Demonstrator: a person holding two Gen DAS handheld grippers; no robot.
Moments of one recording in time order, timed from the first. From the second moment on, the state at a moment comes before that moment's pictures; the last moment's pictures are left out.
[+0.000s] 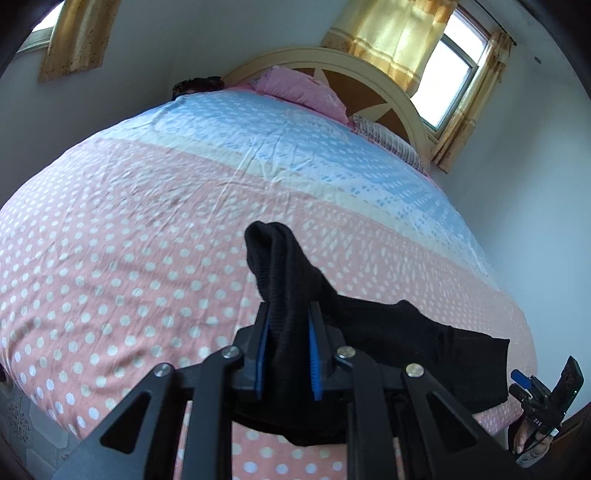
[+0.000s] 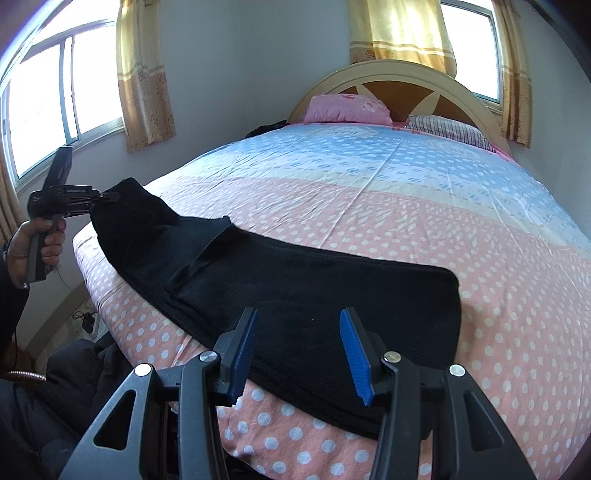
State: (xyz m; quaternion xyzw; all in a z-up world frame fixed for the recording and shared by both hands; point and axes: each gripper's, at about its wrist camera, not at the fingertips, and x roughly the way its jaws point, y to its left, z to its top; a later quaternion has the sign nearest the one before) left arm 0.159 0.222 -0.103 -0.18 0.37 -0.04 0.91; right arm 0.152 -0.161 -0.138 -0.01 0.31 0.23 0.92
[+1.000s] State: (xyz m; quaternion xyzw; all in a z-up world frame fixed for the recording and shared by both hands) left arm 0.209 -0.099 -0.053 -0.05 0.41 -0.28 0.86; right arm 0.171 -0.284 -0.123 0.12 0.28 0.08 0.95
